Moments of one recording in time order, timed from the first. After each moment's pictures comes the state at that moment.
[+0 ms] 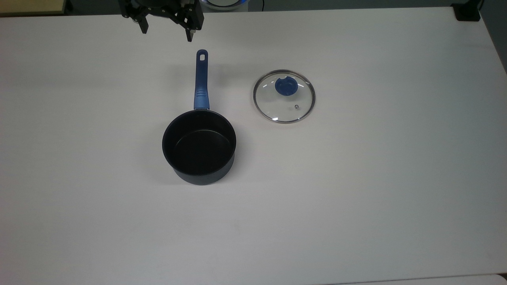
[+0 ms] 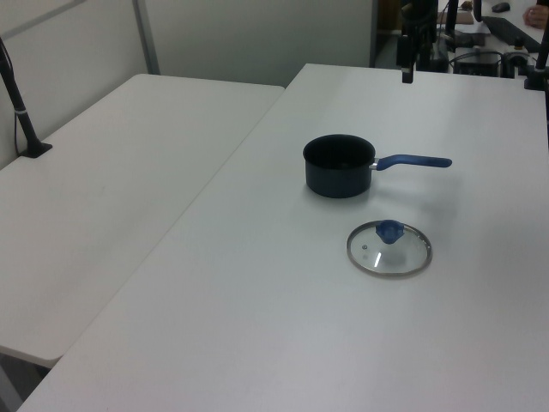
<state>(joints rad) -0.05 0.04 -0.04 -1.67 -0.04 1.66 0.07</state>
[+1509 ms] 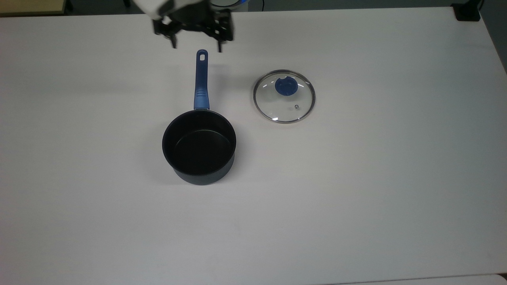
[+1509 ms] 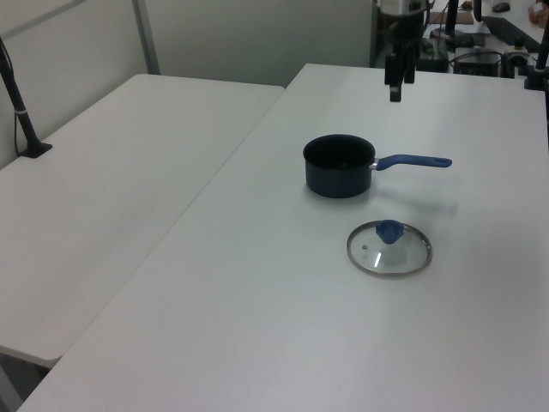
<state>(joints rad) 0.07 0.09 -0.04 -1.67 -0.03 1.69 0.06</state>
